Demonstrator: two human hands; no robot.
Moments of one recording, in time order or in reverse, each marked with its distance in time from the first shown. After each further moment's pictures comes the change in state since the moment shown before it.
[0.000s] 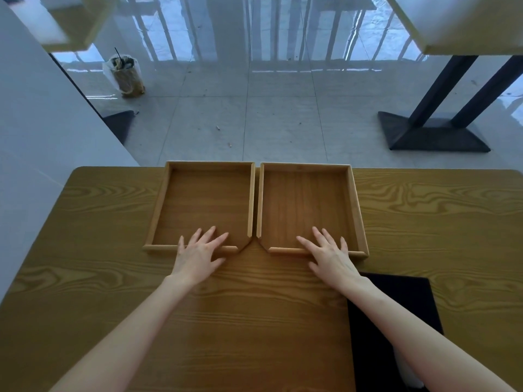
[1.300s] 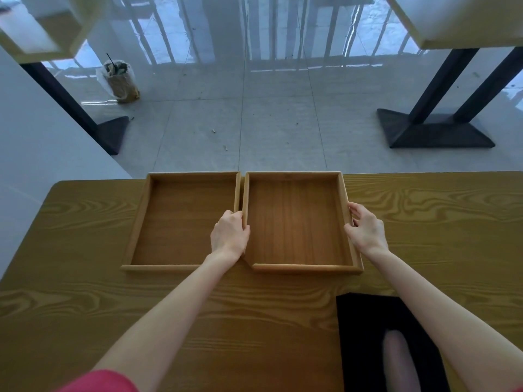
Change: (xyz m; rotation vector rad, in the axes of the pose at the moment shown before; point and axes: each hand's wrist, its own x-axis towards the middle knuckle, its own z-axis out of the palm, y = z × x) left_hand 0.061 0.106 -0.034 -0.355 0.305 -0.129; right_hand 0.039 0.074 -0.061 0.688 0.365 0.344
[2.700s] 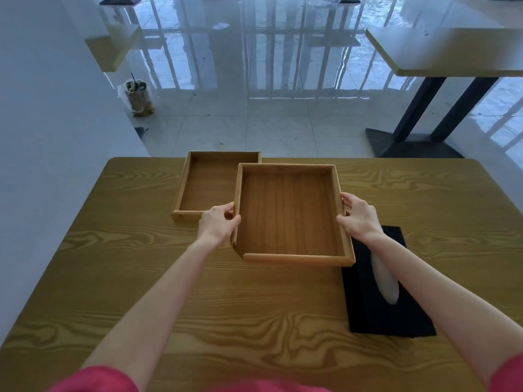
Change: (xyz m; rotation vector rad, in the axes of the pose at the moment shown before) left_hand -0.139 -0.075 -0.074 -0.239 0.004 -0.018; right_hand -0.168 -0.039 -0.008 -0.088 -0.008 -0.151
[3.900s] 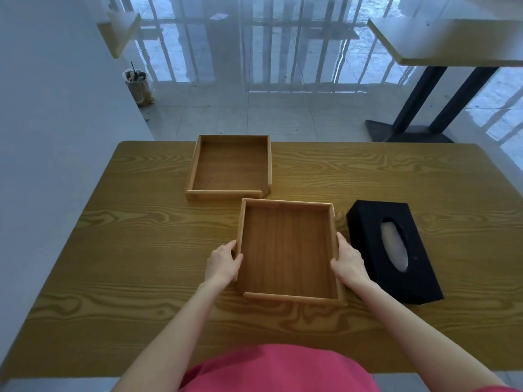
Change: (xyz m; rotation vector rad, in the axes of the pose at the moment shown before) left_hand -0.077 -0.090 0.040 0.065 -0.154 -0.148; right_hand -0.096 0.042 0.090 -0.164 -0.123 0.202
